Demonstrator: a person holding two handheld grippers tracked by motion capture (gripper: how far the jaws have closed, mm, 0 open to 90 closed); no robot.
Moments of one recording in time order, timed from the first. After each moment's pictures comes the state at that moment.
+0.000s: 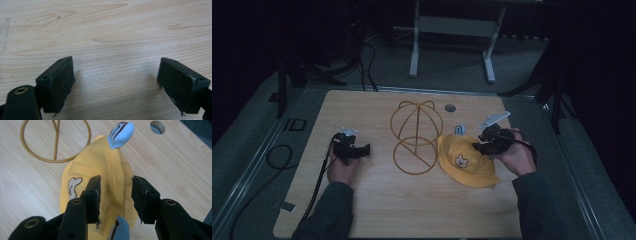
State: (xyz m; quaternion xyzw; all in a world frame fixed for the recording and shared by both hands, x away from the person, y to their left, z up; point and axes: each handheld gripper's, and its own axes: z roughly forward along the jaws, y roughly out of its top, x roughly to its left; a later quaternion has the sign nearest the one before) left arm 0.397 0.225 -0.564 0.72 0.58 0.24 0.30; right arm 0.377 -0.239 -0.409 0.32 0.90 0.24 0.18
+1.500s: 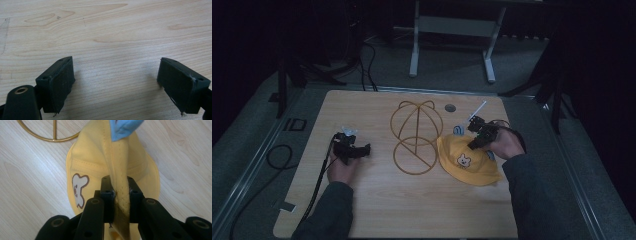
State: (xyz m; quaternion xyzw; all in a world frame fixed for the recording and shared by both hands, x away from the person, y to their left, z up) left arm 0.398 0.225 -0.564 0.72 0.58 0.24 0.30; right arm 0.422 -0.212 -0.423 0.32 0.94 0.12 0.07
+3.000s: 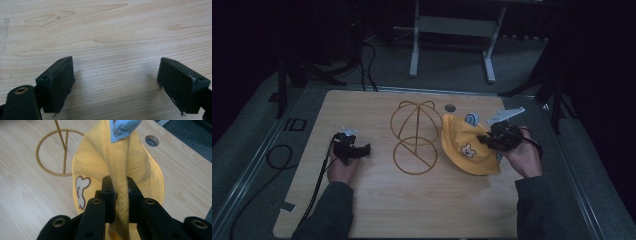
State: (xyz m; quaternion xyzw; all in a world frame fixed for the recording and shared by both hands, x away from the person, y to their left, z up) left arm 0.398 0.225 -0.564 0.72 0.58 0.24 0.30; right arm 0.364 -0.251 -0.381 0.33 0.88 0.30 0.18
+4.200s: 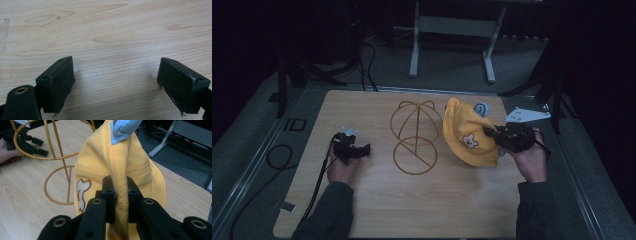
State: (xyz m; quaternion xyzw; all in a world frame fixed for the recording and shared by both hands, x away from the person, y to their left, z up) left arm 0.398 0.224 -0.564 0.72 0.58 0.24 0.30; right arm 0.343 -0.270 -0.361 0.33 0.82 0.42 0.22
